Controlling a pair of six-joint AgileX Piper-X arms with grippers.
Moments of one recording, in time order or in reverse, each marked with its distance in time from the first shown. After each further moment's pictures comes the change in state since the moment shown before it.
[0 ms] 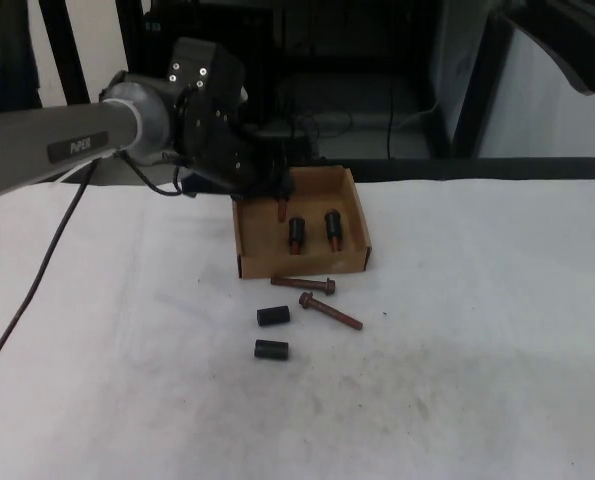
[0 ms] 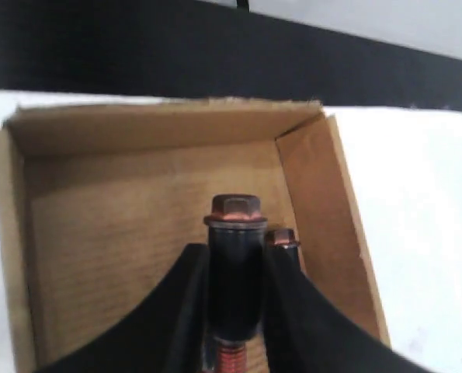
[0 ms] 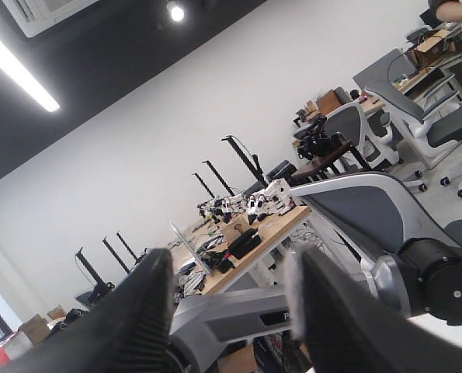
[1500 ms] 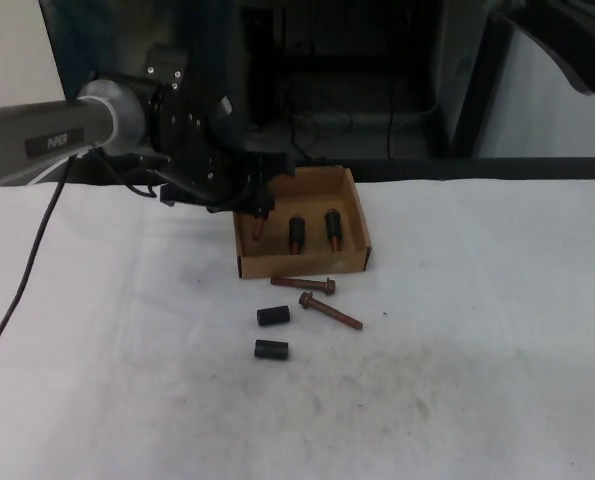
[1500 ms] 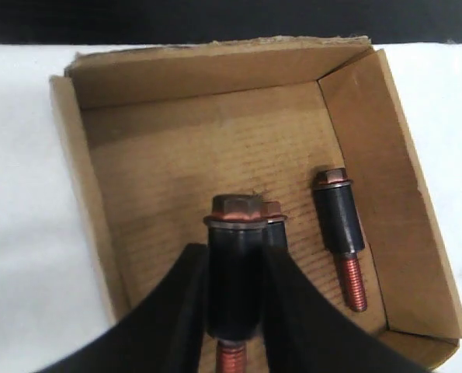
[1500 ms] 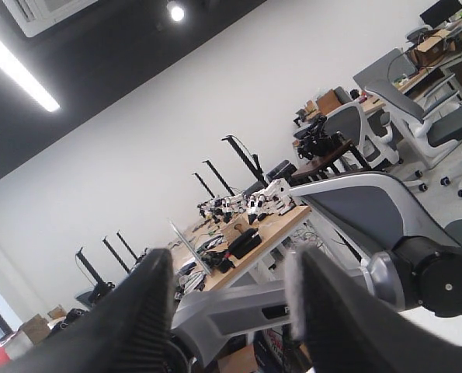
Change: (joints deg) left arm 2.3 0.0 1.1 8.6 3.5 8.0; right arm 0.0 0.0 0.0 0.0 0.0 0.2
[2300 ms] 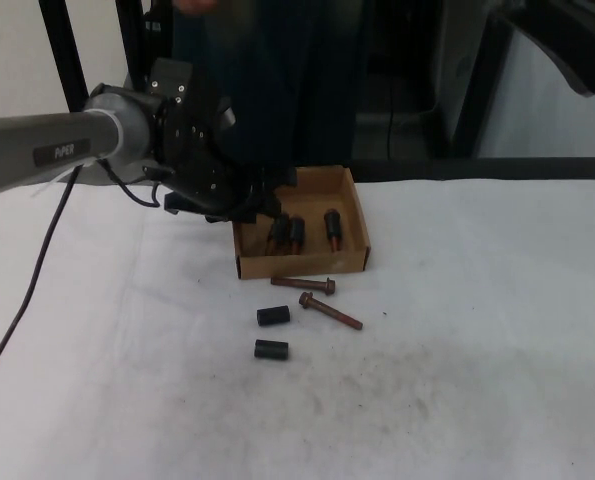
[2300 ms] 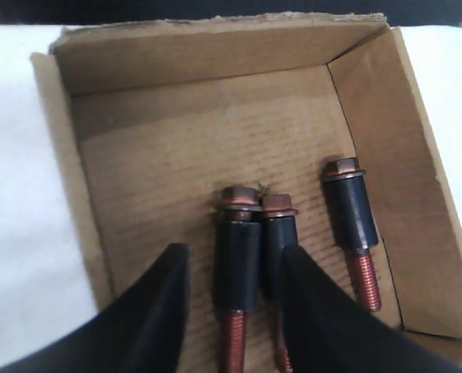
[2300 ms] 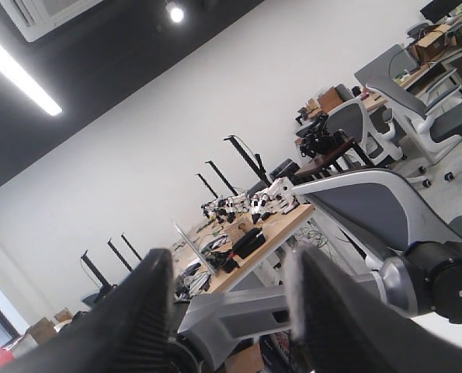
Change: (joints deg) left arm 0.0 1.1 0.7 -2.1 0.8 0.8; right arm 0.0 0.0 0.0 0.0 -0.1 1.0
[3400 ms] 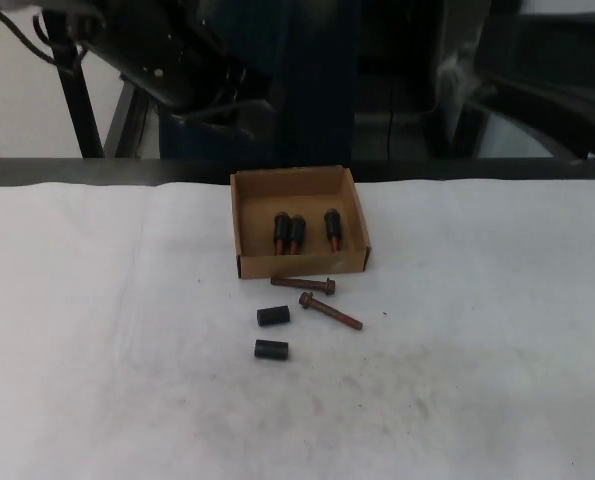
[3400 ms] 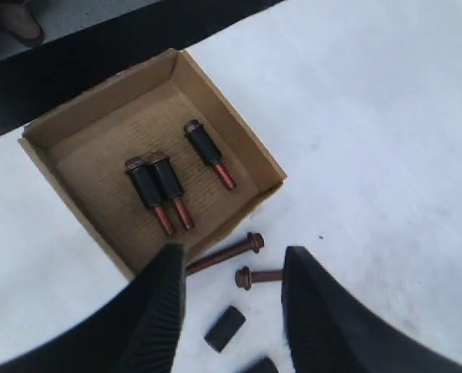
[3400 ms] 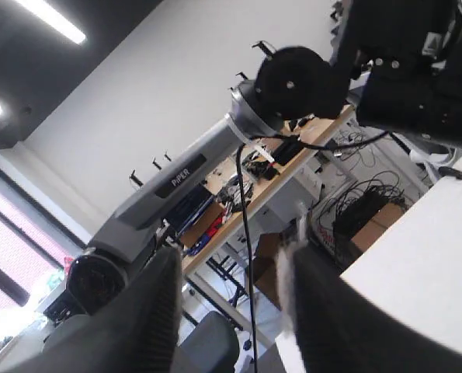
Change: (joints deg) left arm -2.2 -24.5 0.0 23.8 0.2 23.2; right arm -0.2 0.0 -0.1 7.5 -13.8 2.2
